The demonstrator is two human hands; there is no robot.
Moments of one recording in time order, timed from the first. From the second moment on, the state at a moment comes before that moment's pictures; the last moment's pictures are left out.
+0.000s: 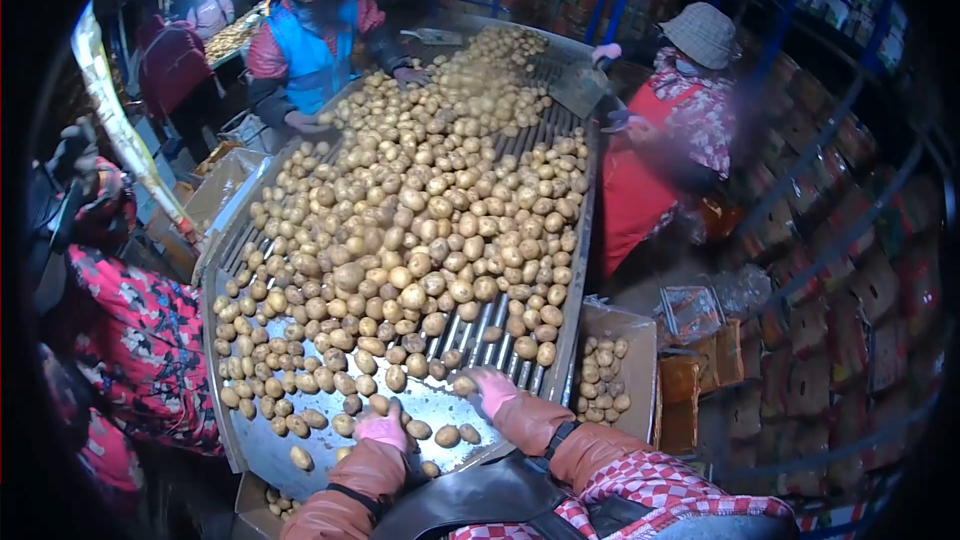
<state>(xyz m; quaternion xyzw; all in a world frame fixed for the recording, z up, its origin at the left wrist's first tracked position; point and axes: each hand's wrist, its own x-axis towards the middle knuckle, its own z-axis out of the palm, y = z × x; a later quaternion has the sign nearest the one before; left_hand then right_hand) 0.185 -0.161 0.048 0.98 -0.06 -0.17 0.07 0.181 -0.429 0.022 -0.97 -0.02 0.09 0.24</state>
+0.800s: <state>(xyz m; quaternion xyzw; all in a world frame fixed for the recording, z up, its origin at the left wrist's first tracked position) 0.183 -0.141 0.047 0.95 -0.10 -0.20 0.23 0.177 -0.430 0.033 -0.95 -0.05 0.02 0.31</state>
